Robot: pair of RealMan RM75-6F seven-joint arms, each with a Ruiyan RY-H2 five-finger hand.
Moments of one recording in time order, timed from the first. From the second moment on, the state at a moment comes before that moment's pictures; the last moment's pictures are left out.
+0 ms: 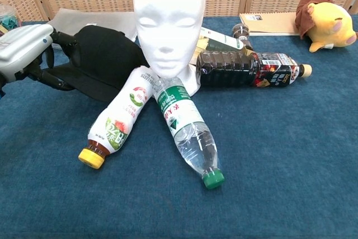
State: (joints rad) left arm -0.49 -1.74 -0.18 -1.11 1.53 1.28 0.03; right arm -0.11 -1.13 0.01 -1.46 -1.65 1.76 0.11
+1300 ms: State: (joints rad) left arm -0.57 -1.54 -0.18 -1.13 1.57 1.37 0.02; right arm -0.12 -1.12 0.02 -1.47 -1.68 1.79 0.11
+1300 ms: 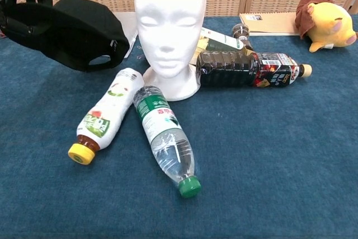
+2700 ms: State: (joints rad) left arm -0.91 -1.55 -0.34 -1.30 1.62 1.37 0.28; right arm -0.11 -1.13 0.02 -1.44 -1.66 1.77 0.15
